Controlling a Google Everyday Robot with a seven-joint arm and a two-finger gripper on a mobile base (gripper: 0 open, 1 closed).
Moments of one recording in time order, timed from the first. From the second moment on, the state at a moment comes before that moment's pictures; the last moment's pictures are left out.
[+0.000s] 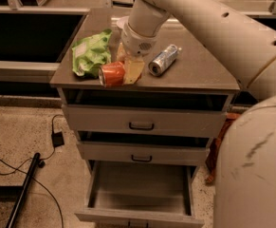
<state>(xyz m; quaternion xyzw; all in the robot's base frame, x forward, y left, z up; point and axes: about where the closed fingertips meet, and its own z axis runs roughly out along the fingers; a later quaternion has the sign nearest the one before) 0.636 0.028 0.854 -0.81 0.56 0.07 0.17</state>
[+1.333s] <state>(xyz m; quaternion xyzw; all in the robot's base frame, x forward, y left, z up) 0.599 -0.009 0.778 -0.78 0.57 0.09 0.24</state>
